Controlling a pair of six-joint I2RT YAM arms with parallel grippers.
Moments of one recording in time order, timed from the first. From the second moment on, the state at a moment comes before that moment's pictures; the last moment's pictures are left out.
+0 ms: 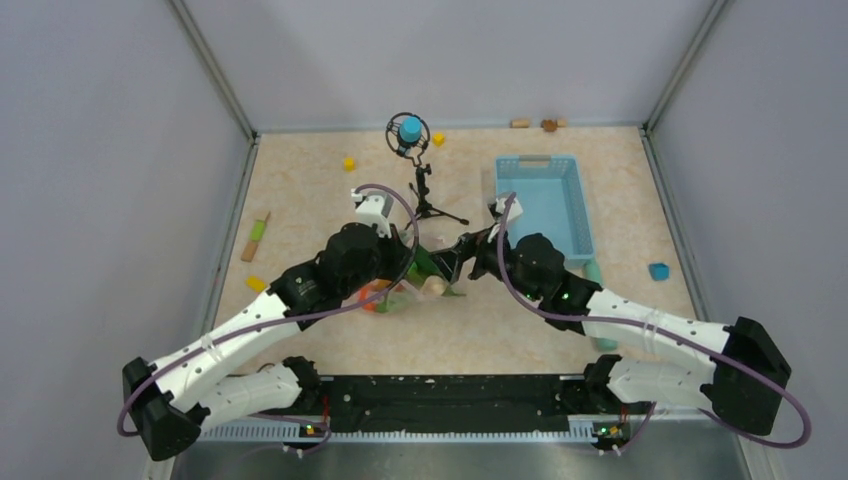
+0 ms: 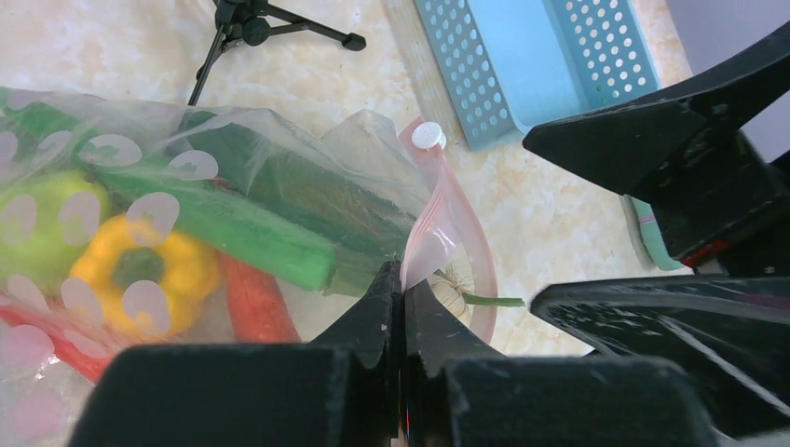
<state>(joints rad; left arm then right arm) -0.84 0.97 0.87 -0.36 -0.20 -0.57 0.93 1.09 0.65 0.36 0.08 0.48</state>
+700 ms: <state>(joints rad) -0.84 0.95 0.87 -0.37 -0.19 -0.55 0.82 1.30 0.65 0.26 0.03 0.53</state>
